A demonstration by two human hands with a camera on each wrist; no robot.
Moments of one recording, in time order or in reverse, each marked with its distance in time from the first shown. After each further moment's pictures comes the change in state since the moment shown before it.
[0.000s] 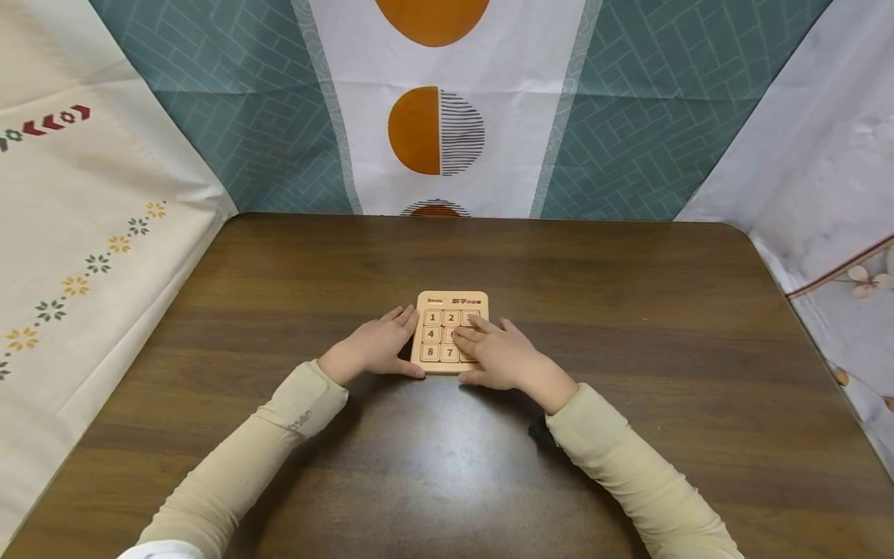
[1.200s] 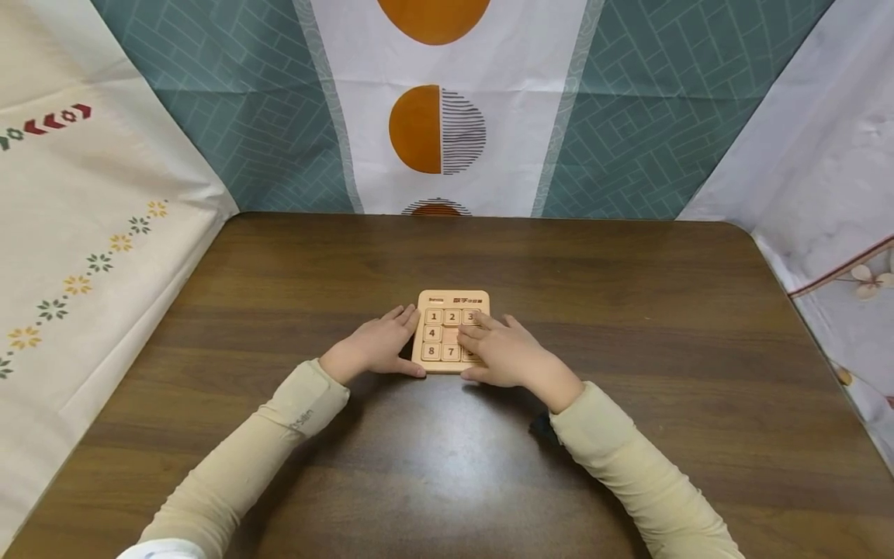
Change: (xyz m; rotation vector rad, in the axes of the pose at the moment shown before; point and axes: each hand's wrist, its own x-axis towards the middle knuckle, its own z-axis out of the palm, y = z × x) left_hand 0.000 0.001 -0.001 -0.009 0.000 0.003; right_hand -0.003 0.000 -0.008 -0.010 0.003 -0.003
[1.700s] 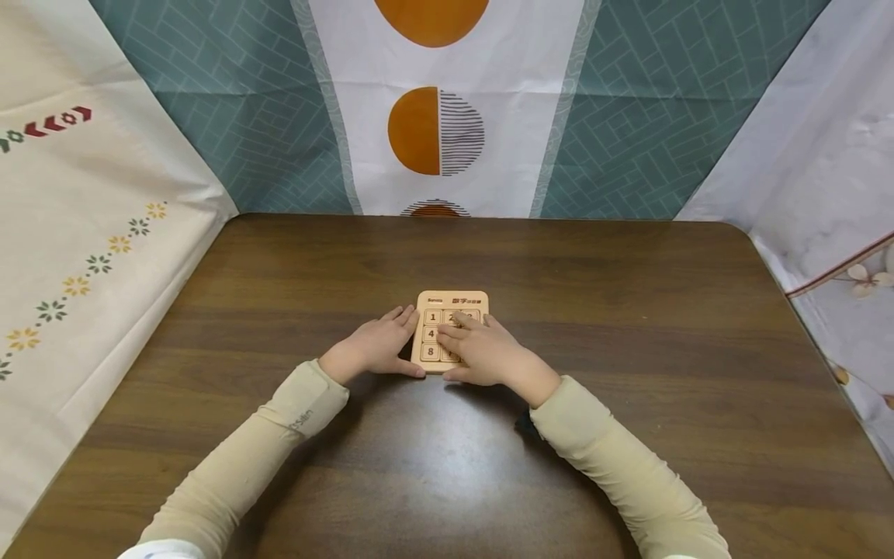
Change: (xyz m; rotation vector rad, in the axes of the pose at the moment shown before) left_hand -0.003 0.001 -0.003 0.009 -0.006 -0.003; right_hand 0.017 -0.010 0.003 -0.024 -0.003 -0.062
